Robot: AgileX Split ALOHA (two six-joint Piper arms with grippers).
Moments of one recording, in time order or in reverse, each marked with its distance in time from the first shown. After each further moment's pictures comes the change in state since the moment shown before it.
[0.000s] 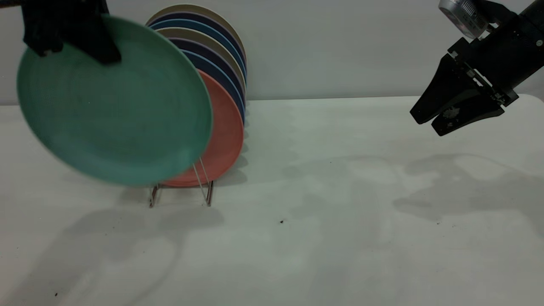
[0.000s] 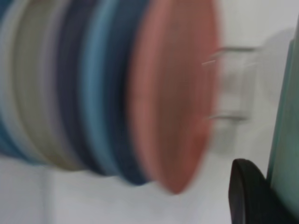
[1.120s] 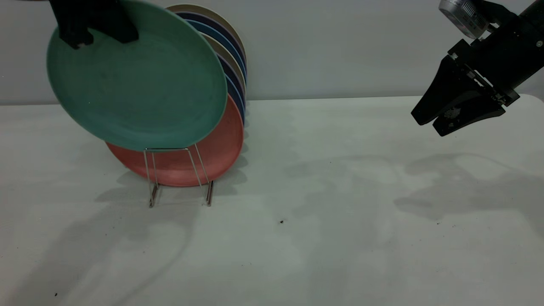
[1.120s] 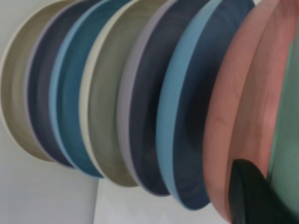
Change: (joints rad) left arm 0.000 0.043 -0.001 -0.025 -0.171 0.005; right arm 0.000 0.000 0.000 -0.010 -0.013 0.001
